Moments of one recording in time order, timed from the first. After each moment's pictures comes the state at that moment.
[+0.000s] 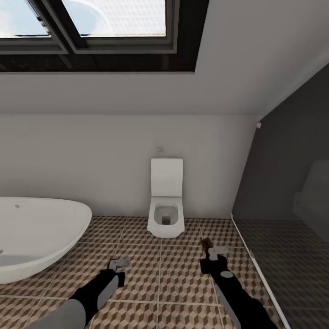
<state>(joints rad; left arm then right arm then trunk) -0.61 0.01 -0.44 -0.43 0.54 0.39 0.35 -0.38 -0.02 0.26 -0.94 -0.12 0.31 -0.18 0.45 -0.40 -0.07</state>
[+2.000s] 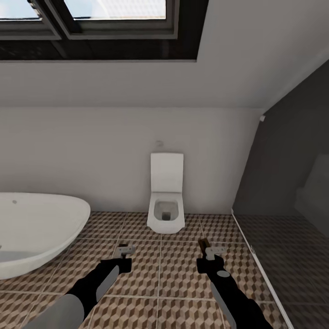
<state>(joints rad) -0.61 0.03 -0.44 -0.58 0.54 0.40 0.22 -0.38 0.01 0.25 -0.94 -0.14 0.31 -0.20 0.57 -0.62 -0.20</state>
